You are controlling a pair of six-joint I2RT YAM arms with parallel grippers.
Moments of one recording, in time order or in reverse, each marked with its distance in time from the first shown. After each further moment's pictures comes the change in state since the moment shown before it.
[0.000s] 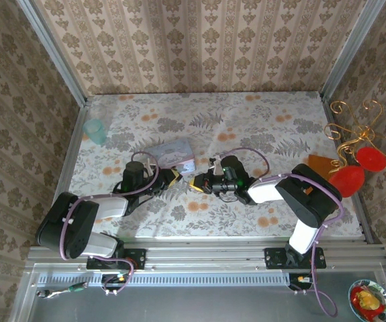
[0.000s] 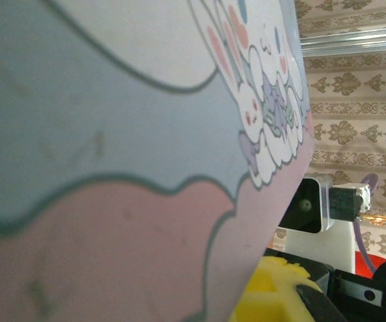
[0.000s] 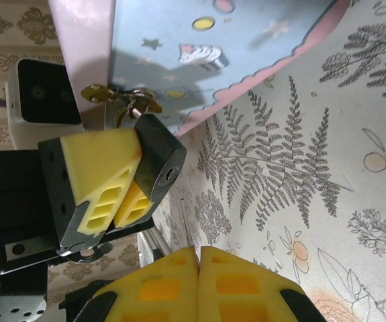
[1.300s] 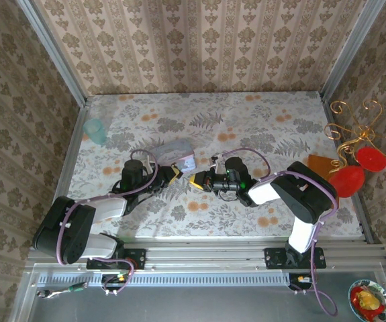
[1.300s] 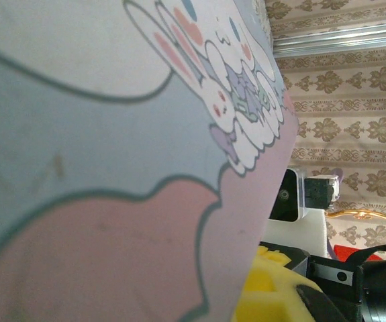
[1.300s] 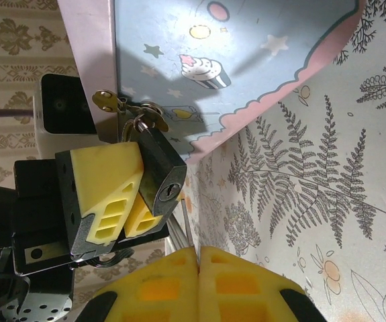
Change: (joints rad) left arm -0.002 -0.039 0.019 -0.018 0.010 -0.006; right arm -0.012 0.053 -0.042 0.232 -0.026 0.083
